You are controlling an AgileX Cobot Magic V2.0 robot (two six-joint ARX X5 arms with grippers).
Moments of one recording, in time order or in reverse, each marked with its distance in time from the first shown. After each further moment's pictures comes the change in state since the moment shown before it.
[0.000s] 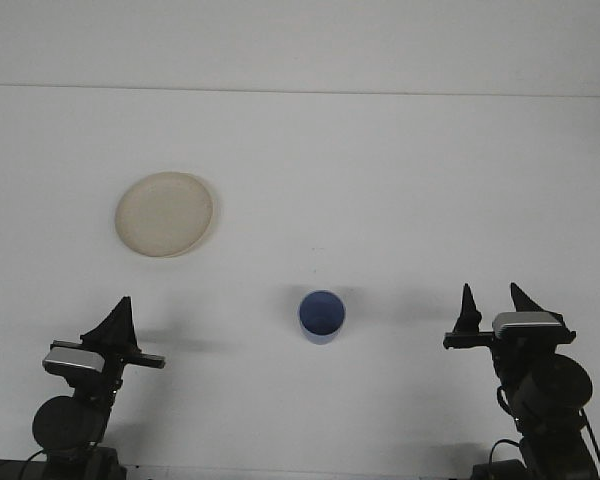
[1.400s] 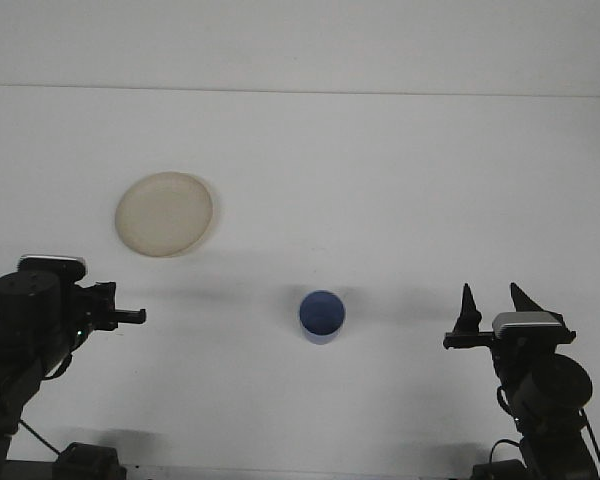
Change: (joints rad) left arm 0.000 0.832 1.087 -1.115 0.000 -0.060; right arm 0.000 0.000 0.000 0.000 0.000 0.000
